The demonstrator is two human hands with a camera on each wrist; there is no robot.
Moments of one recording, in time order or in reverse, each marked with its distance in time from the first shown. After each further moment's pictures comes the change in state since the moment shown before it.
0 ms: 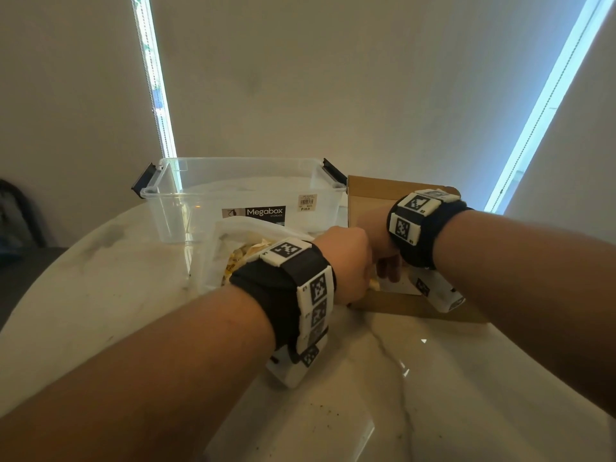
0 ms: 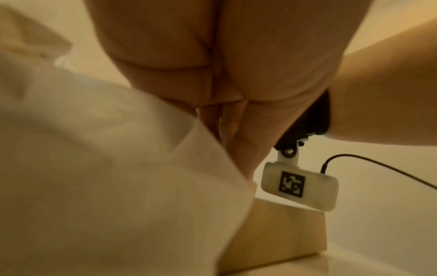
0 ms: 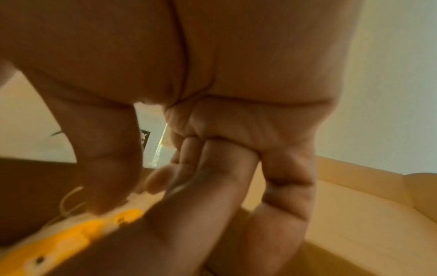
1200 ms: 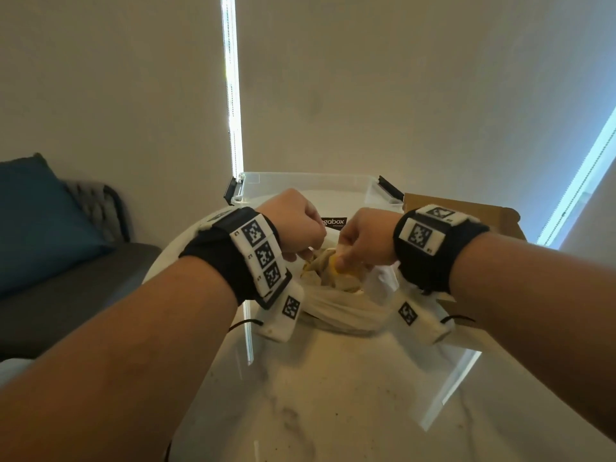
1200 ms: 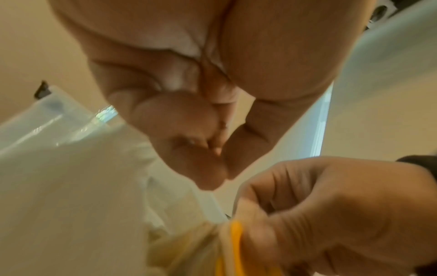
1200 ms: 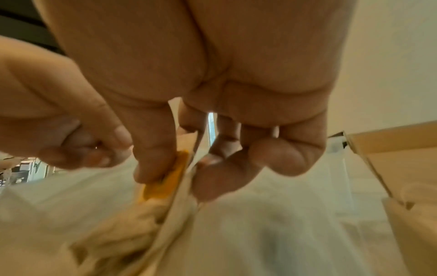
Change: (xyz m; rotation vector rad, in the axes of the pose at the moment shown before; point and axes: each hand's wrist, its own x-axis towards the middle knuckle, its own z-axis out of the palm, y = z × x) left_hand -0.091 -0.107 -0.056 -0.595 0.256 -0.410; right_hand -0.078 -0.097 -0.016 0.406 0.321 -0.332
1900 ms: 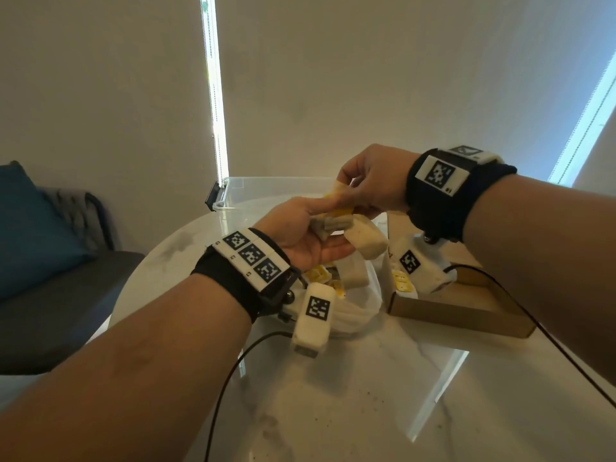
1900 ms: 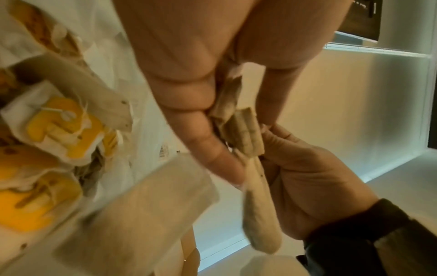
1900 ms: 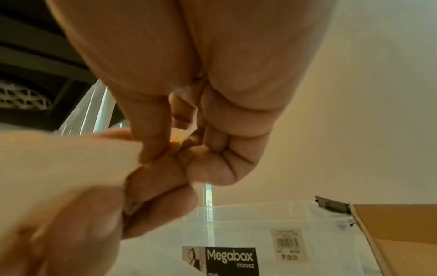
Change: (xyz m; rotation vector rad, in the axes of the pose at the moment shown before) left_hand 0.011 0.016 0.034 -1.256 -0.364 -0.098; right_hand -0.019 0.011 -0.066 0.348 0.212 -0.104
